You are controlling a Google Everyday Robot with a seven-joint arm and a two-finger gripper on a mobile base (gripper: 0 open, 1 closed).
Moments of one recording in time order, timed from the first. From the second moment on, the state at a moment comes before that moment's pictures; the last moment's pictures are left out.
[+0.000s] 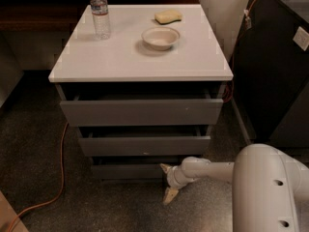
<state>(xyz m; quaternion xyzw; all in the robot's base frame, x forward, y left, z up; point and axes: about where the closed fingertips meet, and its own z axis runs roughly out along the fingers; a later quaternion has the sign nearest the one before) 0.585 -0.067 0.255 -0.70 0.66 0.11 0.25</state>
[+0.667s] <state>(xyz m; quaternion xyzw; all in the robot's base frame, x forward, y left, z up) 0.630 -0.070 0.212 -0.70 0.66 0.09 0.27</state>
